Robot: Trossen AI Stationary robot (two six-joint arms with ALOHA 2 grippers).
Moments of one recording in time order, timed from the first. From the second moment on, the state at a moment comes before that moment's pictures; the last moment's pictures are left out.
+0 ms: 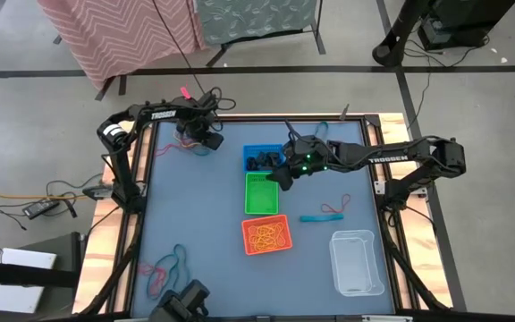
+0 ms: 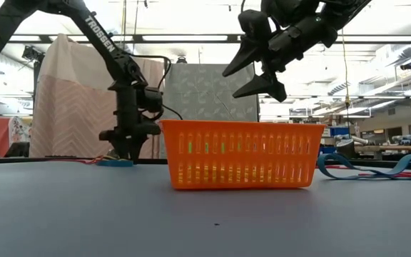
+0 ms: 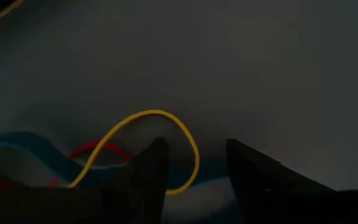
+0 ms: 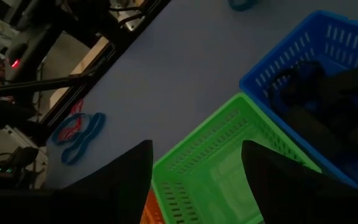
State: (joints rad) left arm 0.86 1.88 1.20 -0.75 0.04 -0.18; right arm -0.20 1.45 0.91 -0.04 -0.15 0.68
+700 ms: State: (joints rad) left arm 0.86 1.67 1.19 -0.66 0.06 -0.11; right arm -0.20 1.45 0.91 -0.04 -0.12 0.70
